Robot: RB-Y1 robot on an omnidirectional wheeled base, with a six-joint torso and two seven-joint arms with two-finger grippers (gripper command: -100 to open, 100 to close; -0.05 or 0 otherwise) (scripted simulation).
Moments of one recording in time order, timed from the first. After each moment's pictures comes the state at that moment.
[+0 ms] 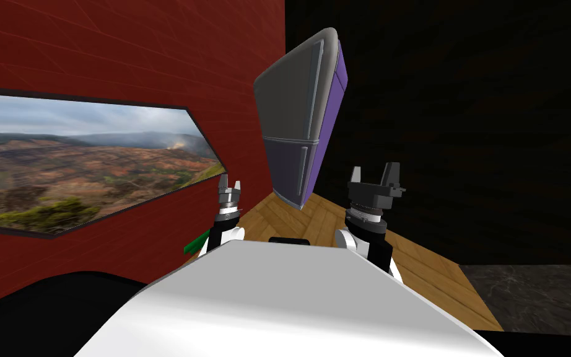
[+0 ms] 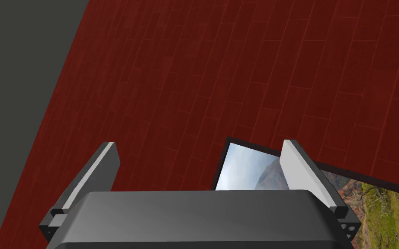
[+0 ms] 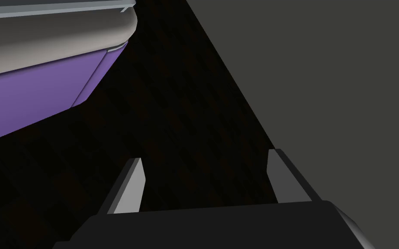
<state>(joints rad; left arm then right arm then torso) 0.54 0.03 0.03 -2.24 0.09 -0.48 -0.12 0.50 -0.03 0.04 -2.39 -0.04 -0.62 -0.08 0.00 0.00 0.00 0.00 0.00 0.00</state>
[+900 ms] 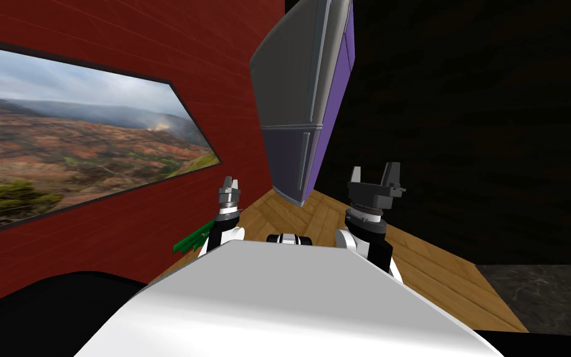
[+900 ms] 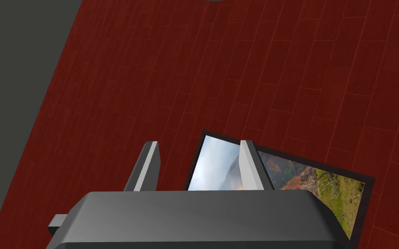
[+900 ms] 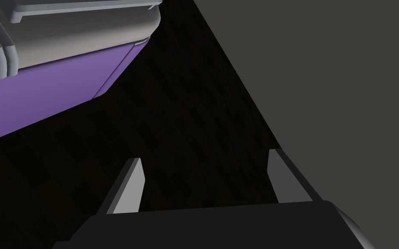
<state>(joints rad) 0.54 0.03 0.03 -2.24 0.09 -0.48 -0.12 0.50 -0.03 0.04 -2.39 -0.04 -0.62 -0.08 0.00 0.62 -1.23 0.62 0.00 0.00</state>
